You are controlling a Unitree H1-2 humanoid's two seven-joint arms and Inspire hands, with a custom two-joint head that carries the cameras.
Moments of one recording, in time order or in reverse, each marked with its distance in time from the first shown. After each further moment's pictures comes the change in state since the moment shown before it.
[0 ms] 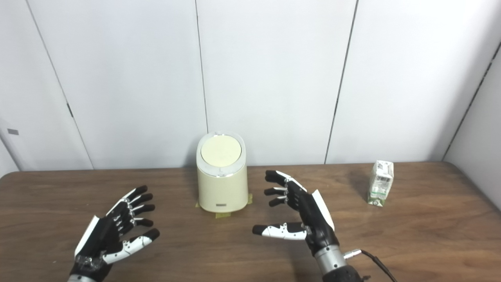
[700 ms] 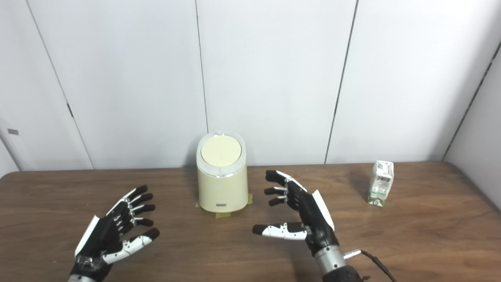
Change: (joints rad) left arm -0.002 -0.002 -0.002 0.002 0.004 -0.012 0.002; right arm -0.002 0.000 0.000 0.029 0.016 -0.003 0.001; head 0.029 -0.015
